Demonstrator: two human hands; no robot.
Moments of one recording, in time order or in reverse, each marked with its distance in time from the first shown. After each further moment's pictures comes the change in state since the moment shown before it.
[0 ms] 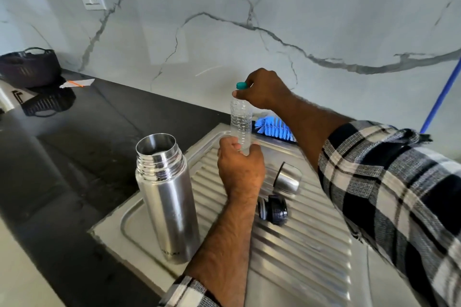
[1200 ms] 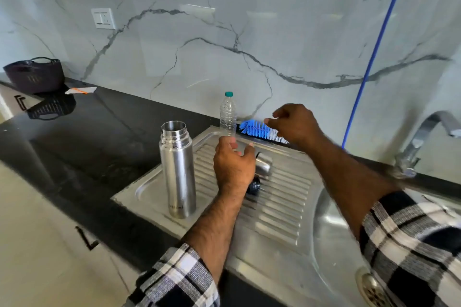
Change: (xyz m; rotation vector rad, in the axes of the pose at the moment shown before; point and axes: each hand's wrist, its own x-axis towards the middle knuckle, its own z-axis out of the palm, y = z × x) left_hand -0.082 0.035 -0.054 0.047 -0.090 0.178; right_hand -0.189 0.026 -0.094 0.175 0.109 0.201
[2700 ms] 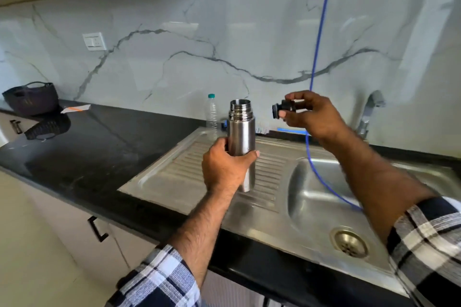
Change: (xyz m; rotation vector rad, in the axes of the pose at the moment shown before) left_hand -0.093 0.045 -0.055 0.178 -0.097 0.137; right_hand -0.130 0.013 -0.108 0.575 0.091 -0.026
